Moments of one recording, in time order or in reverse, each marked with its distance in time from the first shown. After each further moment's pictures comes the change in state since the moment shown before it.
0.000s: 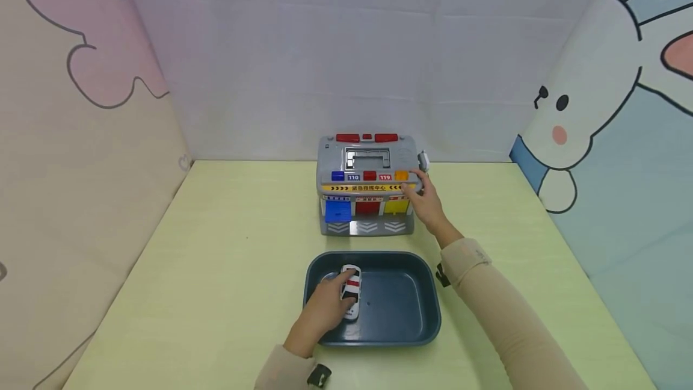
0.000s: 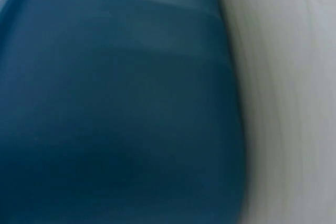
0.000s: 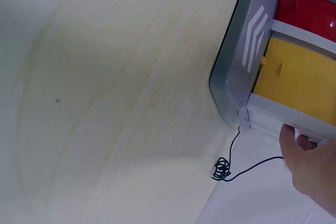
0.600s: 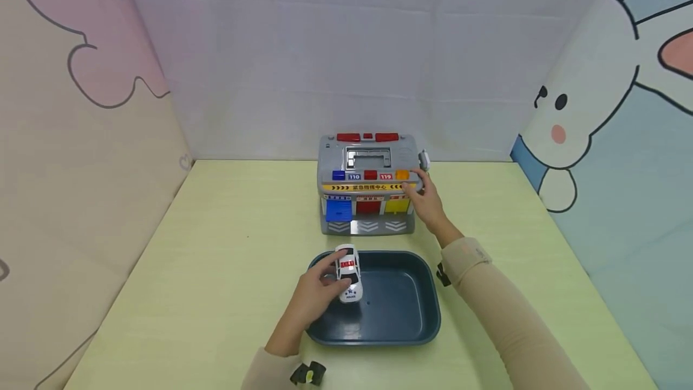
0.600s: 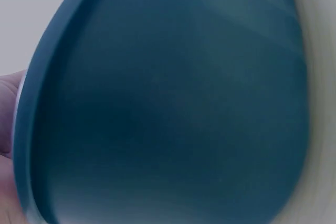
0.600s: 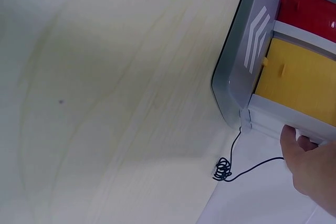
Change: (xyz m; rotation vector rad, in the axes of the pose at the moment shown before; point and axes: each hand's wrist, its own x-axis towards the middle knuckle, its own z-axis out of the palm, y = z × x) left_hand -0.002 -0.011 -0.029 -0.456 0.060 0.004; right_hand 0.001 0.000 0.000 0.039 -0.008 0.002
